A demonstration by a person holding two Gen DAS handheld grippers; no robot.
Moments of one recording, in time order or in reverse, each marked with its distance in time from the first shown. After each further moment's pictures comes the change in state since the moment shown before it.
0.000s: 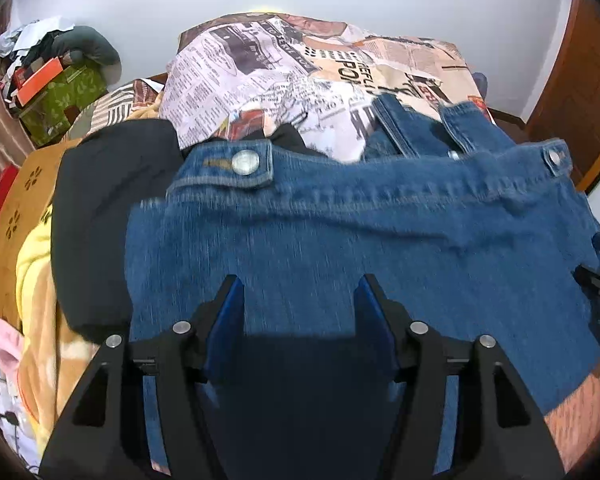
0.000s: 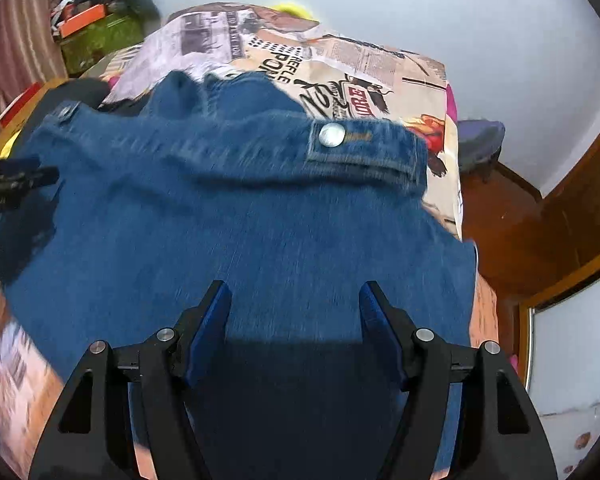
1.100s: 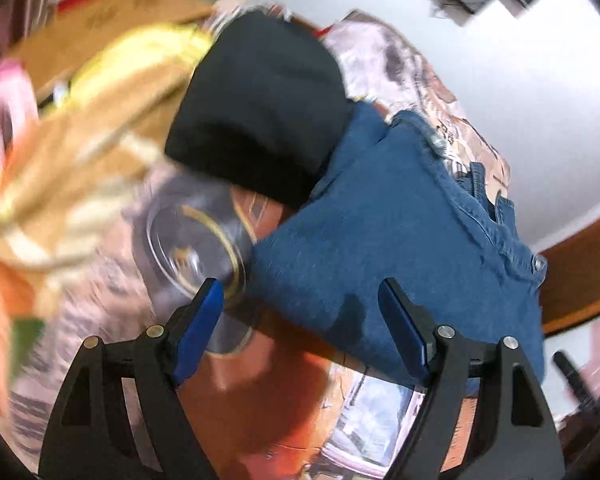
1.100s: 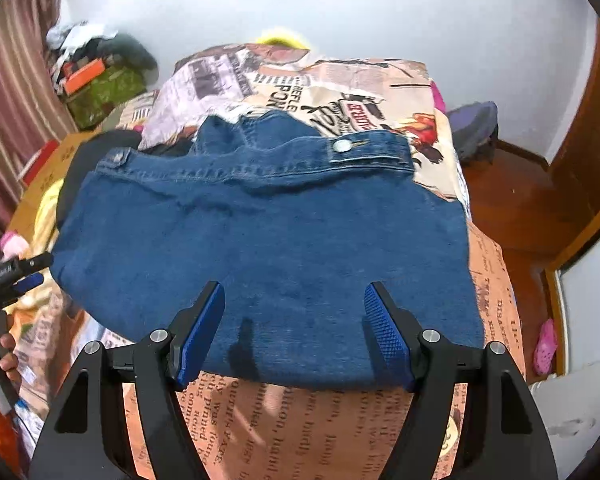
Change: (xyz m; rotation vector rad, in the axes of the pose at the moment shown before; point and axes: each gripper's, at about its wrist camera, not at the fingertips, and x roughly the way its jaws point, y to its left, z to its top) left arm -0.041 0.122 -0.120 -0.689 0.009 -0.172; right arm -0.057 0.025 -0.014 0.117 -0.087 0.067
